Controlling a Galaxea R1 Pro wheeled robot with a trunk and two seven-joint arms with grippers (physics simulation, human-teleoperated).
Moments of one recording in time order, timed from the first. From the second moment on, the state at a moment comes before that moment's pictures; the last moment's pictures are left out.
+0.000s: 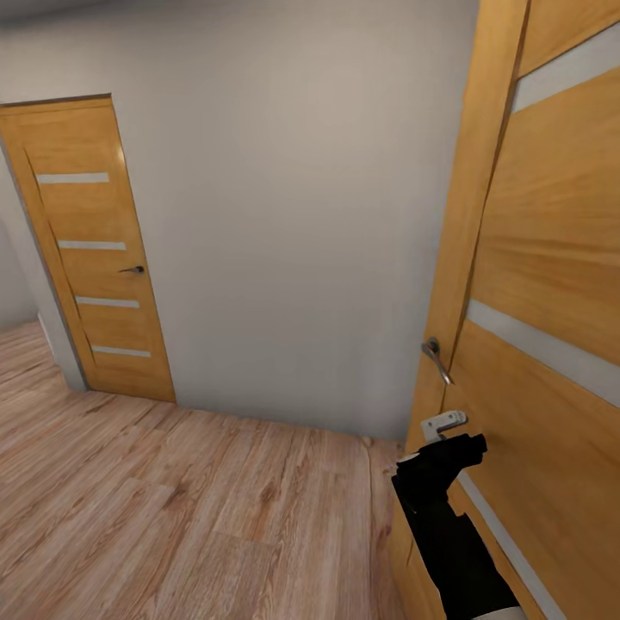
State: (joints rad) left arm -0.03 0.00 0.00 0.00 0.00 -0.01 0.00; right arm -0.42 0.11 0.13 -1.33 0.50 0.99 -0.52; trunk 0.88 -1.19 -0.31
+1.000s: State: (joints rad) left arm -0.03 0.00 0.00 0.00 0.00 -0.01 0.00; right arm -0.41 0.11 0.08 -1.33 0.49 0.99 -0.52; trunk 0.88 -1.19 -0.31
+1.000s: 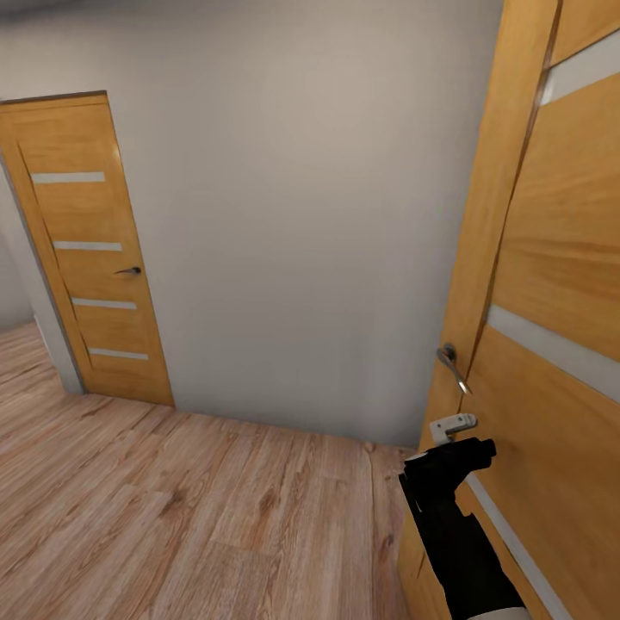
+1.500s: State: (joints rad) left arm -0.03 0.00 0.00 0.00 0.00 -0.01 0.00; right arm -0.42 0.11 0.04 -1.33 0.51 0.98 -0.52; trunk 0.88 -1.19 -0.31
